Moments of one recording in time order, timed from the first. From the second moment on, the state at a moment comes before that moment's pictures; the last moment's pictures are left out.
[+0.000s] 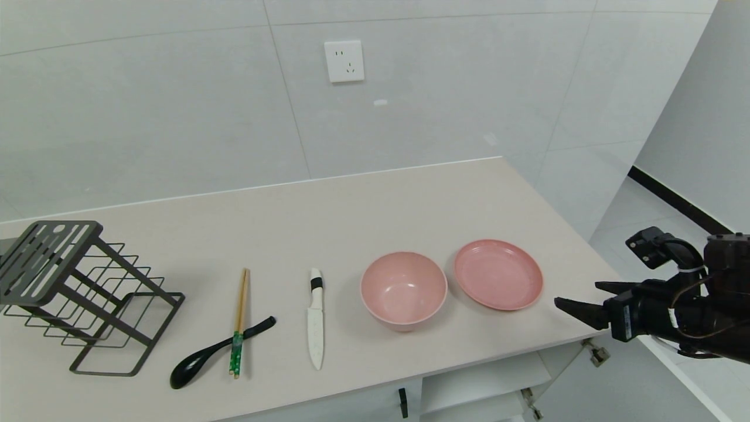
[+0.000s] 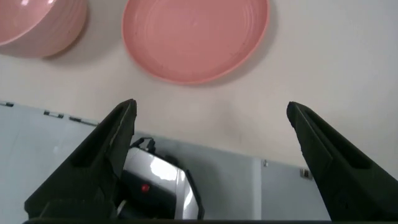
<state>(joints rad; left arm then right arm) 0.00 0.00 0.00 0.00 0.05 -0.04 0.14 1.63 -0.44 -0.74 0.30 -0.09</state>
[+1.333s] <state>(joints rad) 0.00 0.00 0.00 0.00 0.05 -0.04 0.16 2.12 -0.88 -0.83 0.28 -0.09</state>
